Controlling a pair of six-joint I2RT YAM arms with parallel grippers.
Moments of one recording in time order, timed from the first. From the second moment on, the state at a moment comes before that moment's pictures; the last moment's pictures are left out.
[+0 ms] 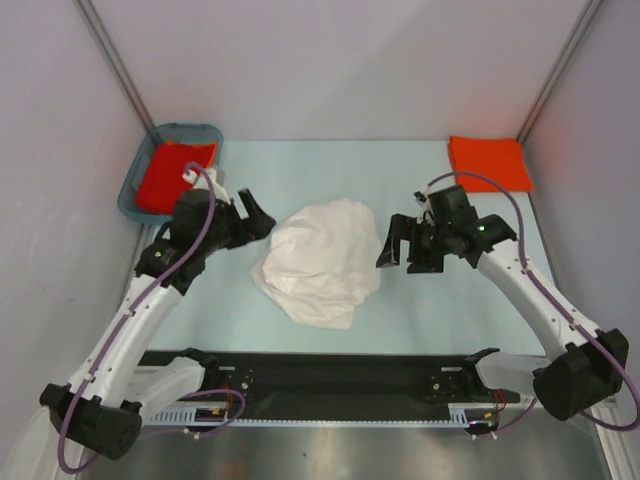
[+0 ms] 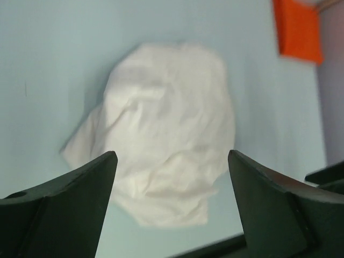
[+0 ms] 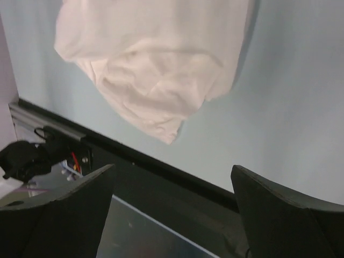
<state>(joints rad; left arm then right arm) -0.35 0.98 1.12 -0.53 0.00 -0.58 0.39 1.19 1.18 -0.92 -0.32 0.50</state>
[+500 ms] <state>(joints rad) -0.47 1.30 0.96 -0.66 0.13 -0.48 0.52 1.61 1.02 -0.65 -0.44 0.53</state>
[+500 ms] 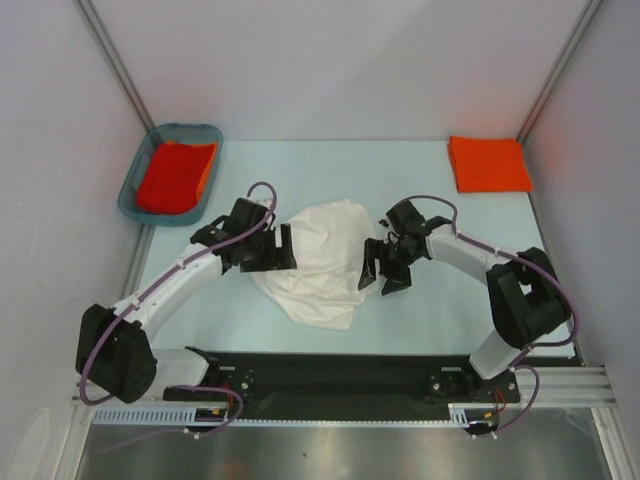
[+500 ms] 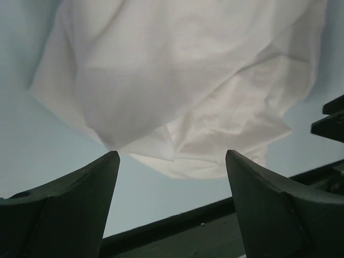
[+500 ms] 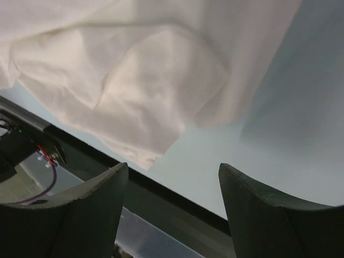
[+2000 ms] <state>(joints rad) -0.27 0.61 0.90 -0.67 0.22 -0.65 0.55 1.49 1.80 -1.02 -0.23 0.46</state>
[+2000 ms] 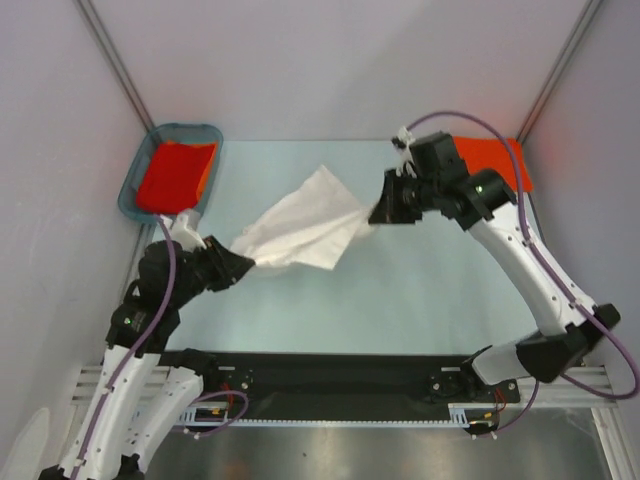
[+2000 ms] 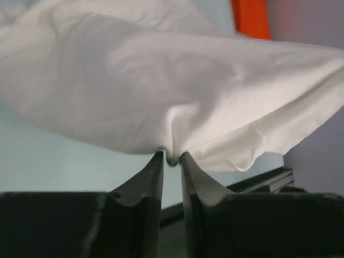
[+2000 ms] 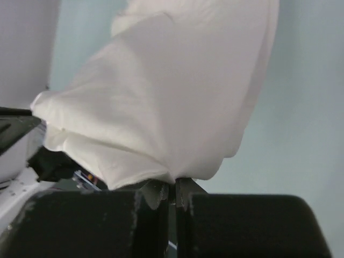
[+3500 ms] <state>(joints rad) -1.04 2.09 1.80 -0.68 0.11 -0.29 -0.15 0.93 0.80 -1.09 -0.37 0.61</state>
